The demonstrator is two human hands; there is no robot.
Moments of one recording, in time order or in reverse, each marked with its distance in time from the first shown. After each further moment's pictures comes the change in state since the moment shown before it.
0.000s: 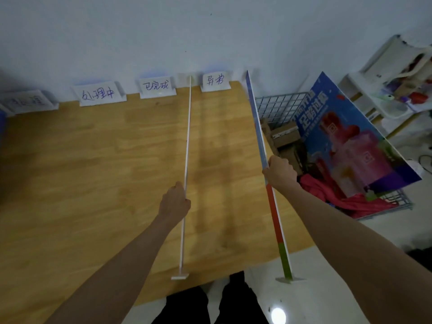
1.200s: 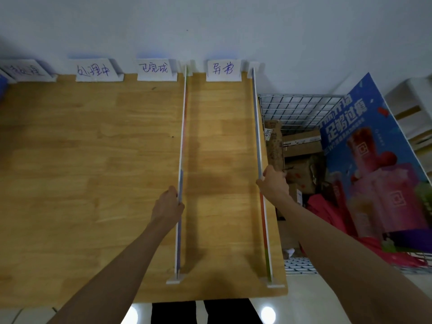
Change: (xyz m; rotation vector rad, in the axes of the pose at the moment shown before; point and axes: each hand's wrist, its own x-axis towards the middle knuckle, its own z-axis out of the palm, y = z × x) left_hand 0.056 0.087 0.080 -0.095 0.035 -0.306; right_hand 0.151 0.071 0.043 0.074 -0.177 -0.145
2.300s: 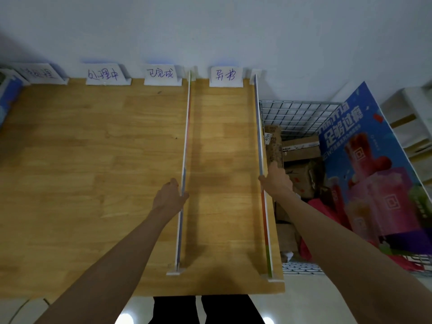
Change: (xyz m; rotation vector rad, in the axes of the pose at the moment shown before) left_hand -0.003 0.015 -0.023 0.018 -0.021 -0.032; right_hand -0.009 -0.003 -0.023 -0.033 0.007 -0.015
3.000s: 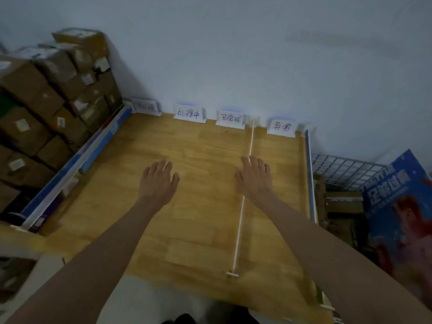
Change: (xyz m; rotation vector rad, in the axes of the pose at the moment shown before) left_hand -0.085 -0.162 -0.181 0.321 0.514 0.060; right_hand -0.137 -0.237 0.008 -0.269 0.333 -0.648
